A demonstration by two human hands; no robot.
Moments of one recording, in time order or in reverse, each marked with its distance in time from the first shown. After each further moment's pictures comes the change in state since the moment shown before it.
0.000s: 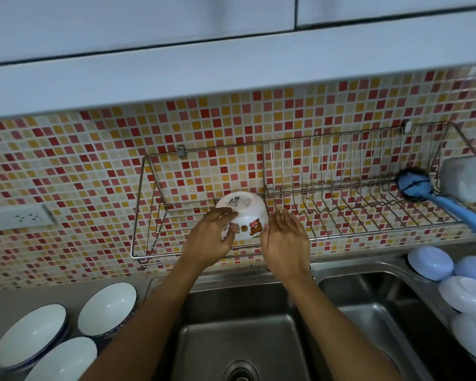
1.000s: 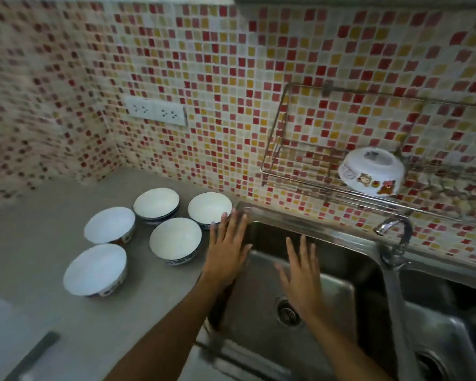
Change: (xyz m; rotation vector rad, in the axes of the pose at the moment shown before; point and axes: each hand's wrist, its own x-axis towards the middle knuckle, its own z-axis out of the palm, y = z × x) left_hand -0.251 -0.116 0.027 0.349 -0.075 -0.461; right_hand -0.185 -0.113 0.093 0.296 -0.468 -0.208
